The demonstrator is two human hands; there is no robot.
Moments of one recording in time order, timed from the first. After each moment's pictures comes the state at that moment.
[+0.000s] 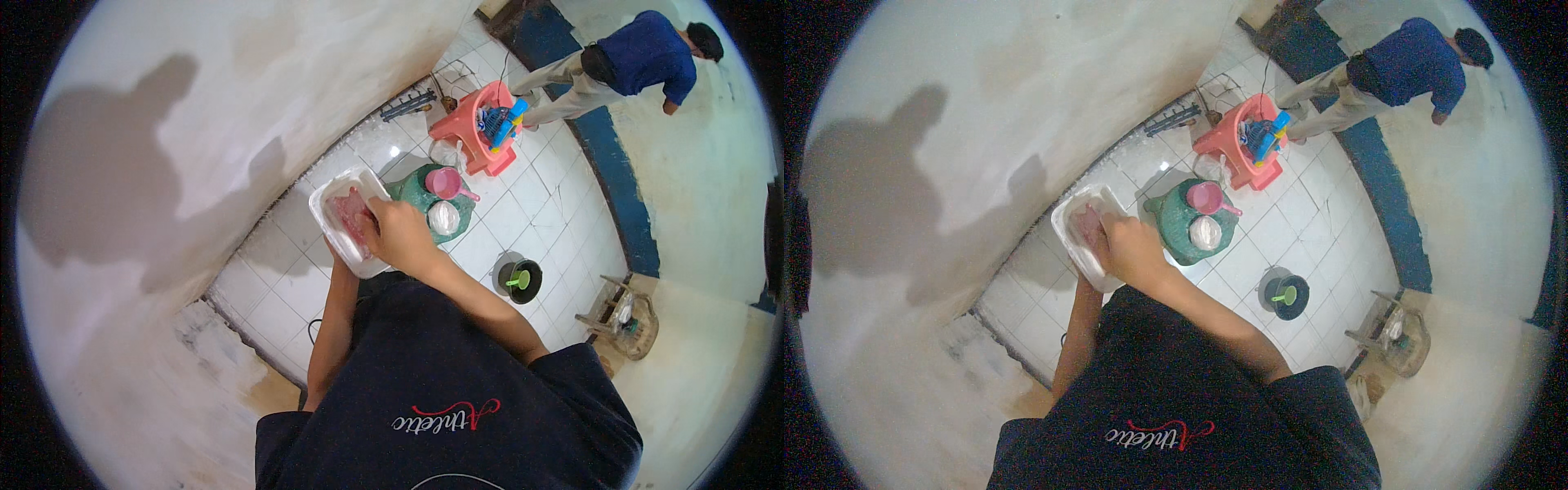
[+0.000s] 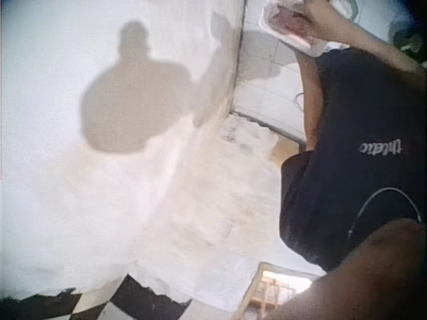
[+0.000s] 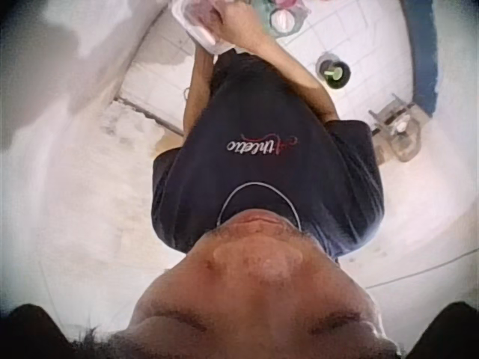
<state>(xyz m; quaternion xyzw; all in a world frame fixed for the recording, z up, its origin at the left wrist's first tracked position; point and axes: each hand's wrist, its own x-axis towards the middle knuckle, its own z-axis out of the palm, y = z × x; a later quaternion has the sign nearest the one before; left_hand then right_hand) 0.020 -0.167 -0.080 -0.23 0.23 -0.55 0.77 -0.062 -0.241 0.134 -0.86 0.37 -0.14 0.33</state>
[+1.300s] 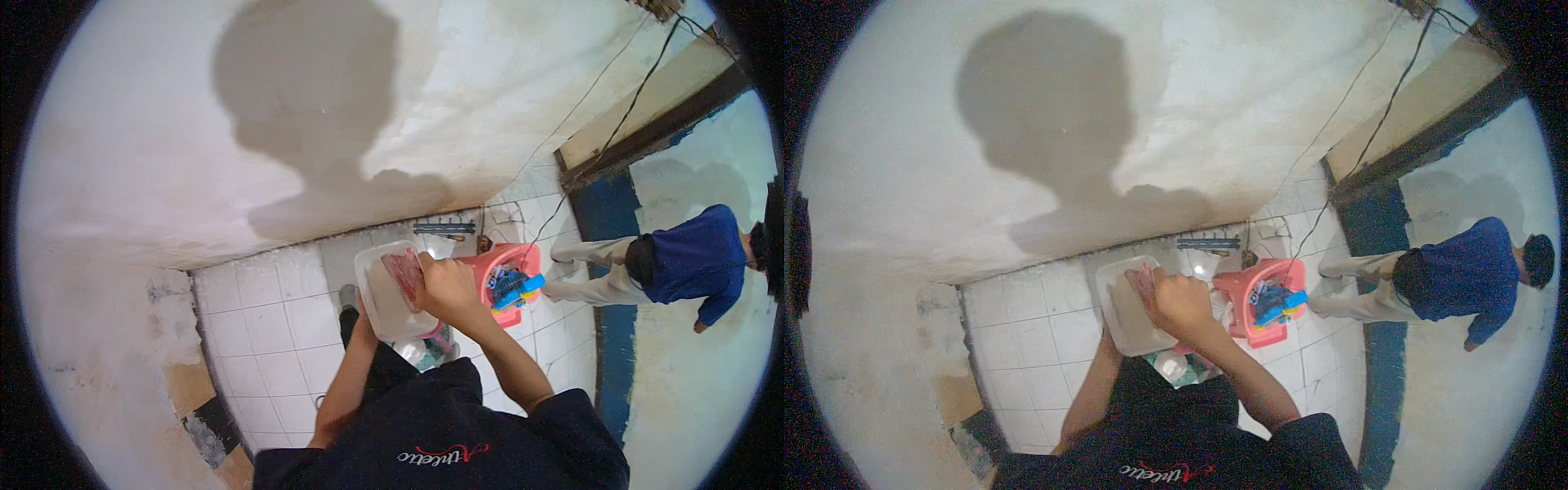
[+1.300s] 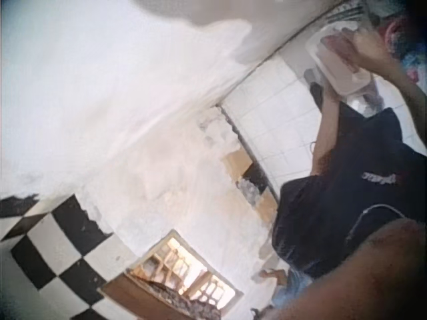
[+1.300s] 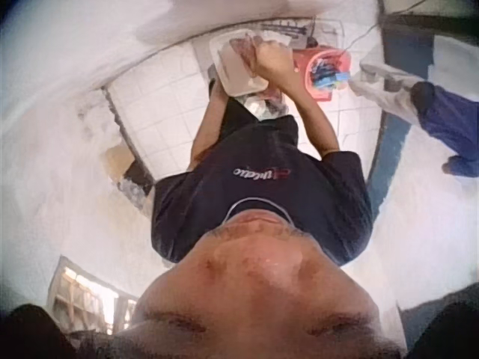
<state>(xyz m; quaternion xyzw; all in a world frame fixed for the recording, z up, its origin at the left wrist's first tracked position) -0.058 -0.448 -0.035 0.10 0.10 -0.49 0.86 -0.084 -0.588 0.175 -0.96 0.18 0.02 0.22</state>
